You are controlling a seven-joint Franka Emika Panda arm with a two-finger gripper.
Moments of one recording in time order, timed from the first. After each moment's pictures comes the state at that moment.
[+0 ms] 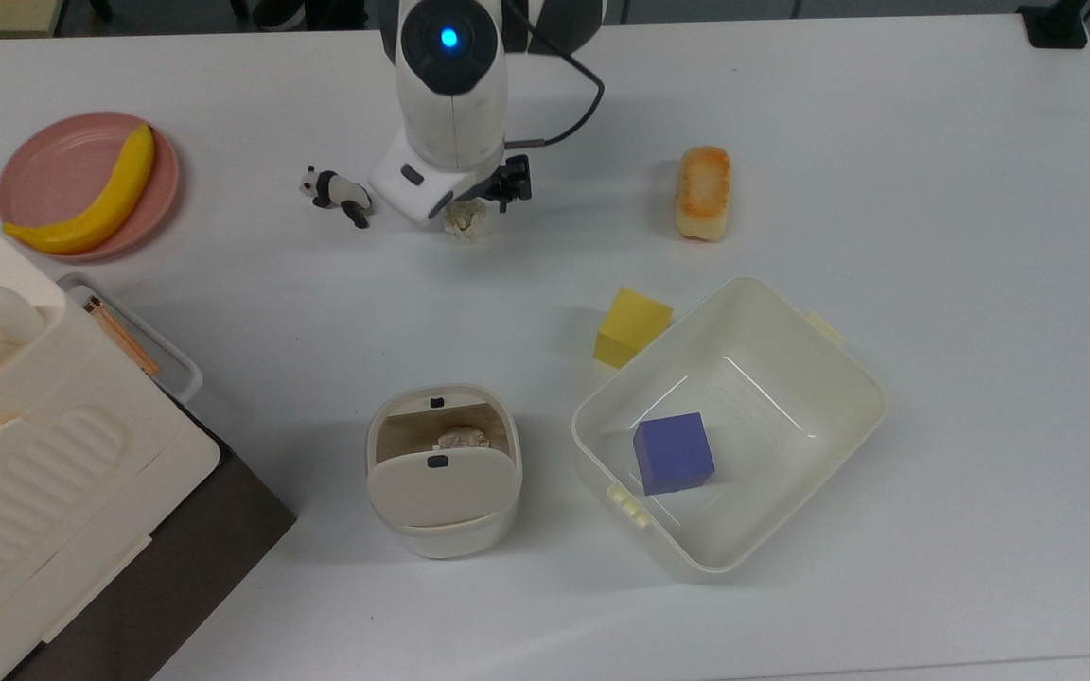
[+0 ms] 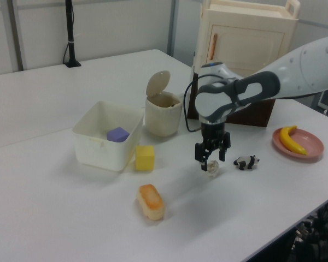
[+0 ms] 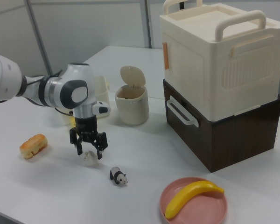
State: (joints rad) arm 0.04 0.23 0.00 -2.01 -0.06 2.01 -0.04
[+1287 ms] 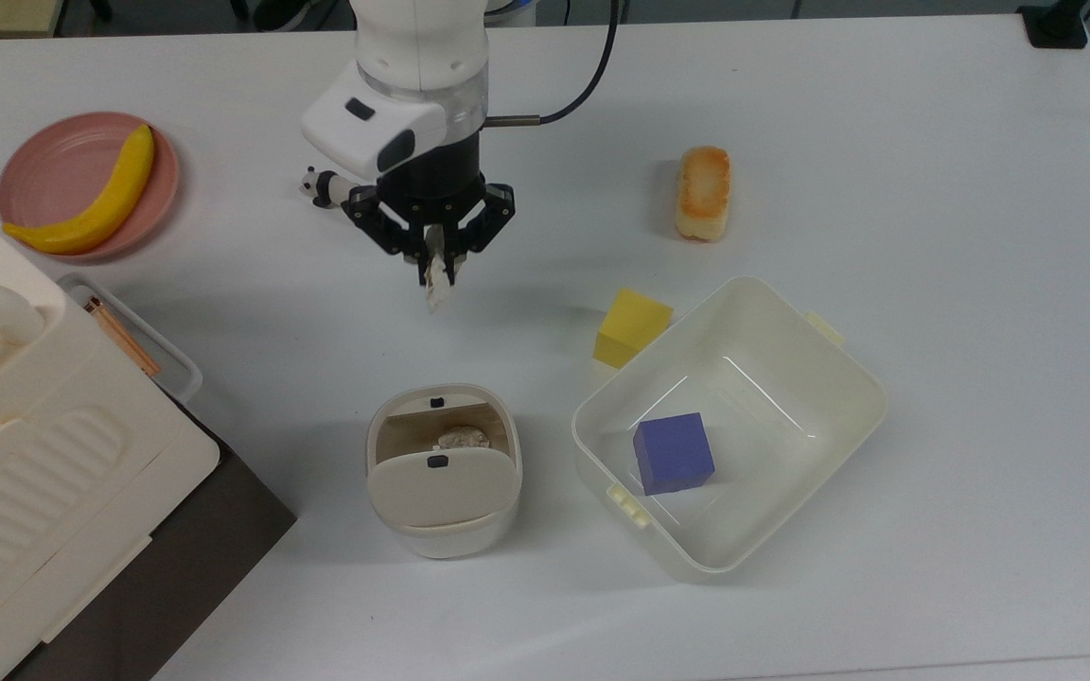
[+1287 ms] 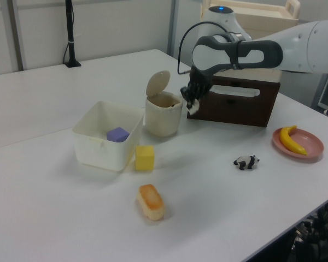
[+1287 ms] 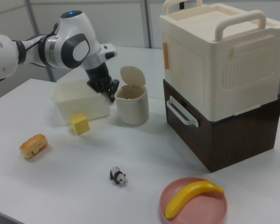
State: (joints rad) arm 0.03 0.25 0.00 -1.66 -0.06 2.16 -0.03
